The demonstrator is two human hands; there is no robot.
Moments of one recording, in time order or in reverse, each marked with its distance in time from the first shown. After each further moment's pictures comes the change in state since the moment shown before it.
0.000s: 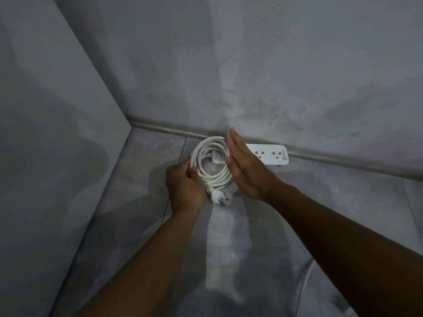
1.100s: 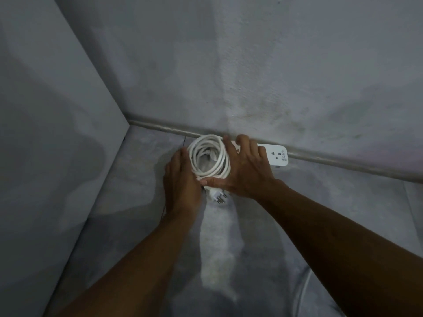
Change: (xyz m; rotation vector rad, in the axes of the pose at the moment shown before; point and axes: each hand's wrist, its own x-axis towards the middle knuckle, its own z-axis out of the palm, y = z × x) left_hand 0.015 -0.028 0.007 0.252 -0.066 0.331; right_hand 0.015 -0.005 0.012 -0.582 0.150 0.093
